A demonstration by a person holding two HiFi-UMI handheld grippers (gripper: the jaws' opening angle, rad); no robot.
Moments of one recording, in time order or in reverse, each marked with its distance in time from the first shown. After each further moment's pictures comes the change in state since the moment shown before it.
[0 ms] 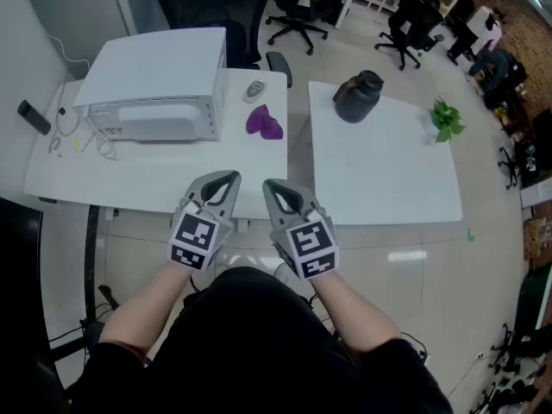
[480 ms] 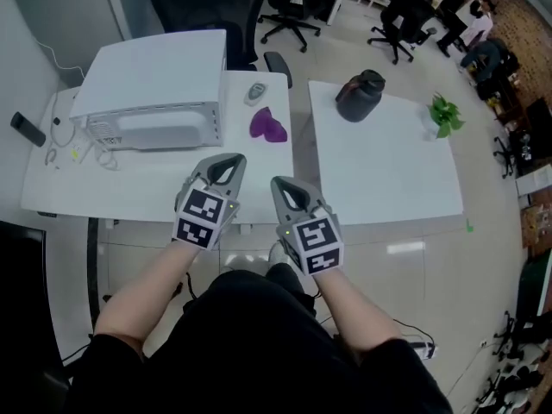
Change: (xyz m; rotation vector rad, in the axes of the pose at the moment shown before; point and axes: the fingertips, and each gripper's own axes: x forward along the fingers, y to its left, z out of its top) left arm 0.029 0.048 0.002 -0.024 0.044 -0.046; right arm 0.029 -0.008 -0.003 0.023 0.034 -0.085
